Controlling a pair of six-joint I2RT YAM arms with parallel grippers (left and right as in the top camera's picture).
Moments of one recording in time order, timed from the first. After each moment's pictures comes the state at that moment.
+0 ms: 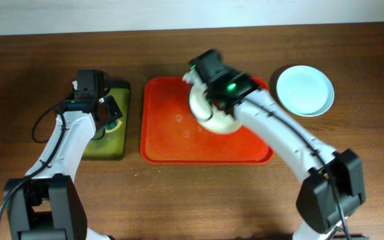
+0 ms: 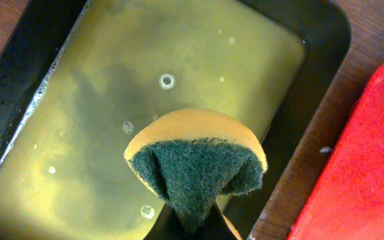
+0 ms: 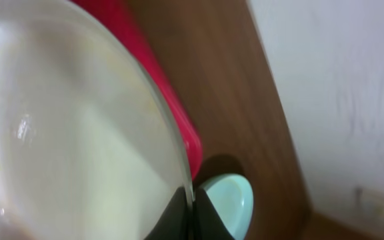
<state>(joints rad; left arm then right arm) 0.01 1.70 1.17 -0.61 -0.13 -0.42 0.50 1.86 1.60 -0.73 0.49 -0.60</state>
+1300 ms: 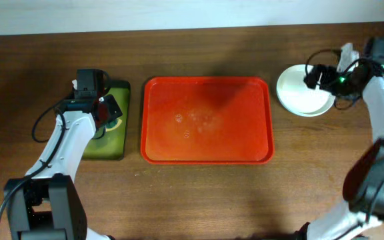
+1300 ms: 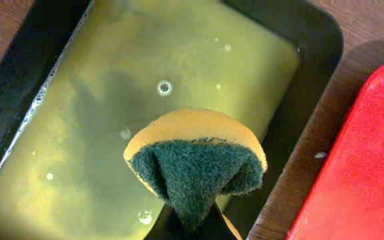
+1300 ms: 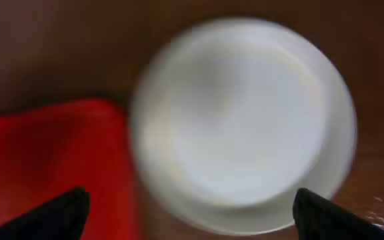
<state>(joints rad) 0.01 1.70 1.17 -0.59 -0.13 -0.42 -0.34 1.85 1.55 -0.79 -0.42 -0.02</state>
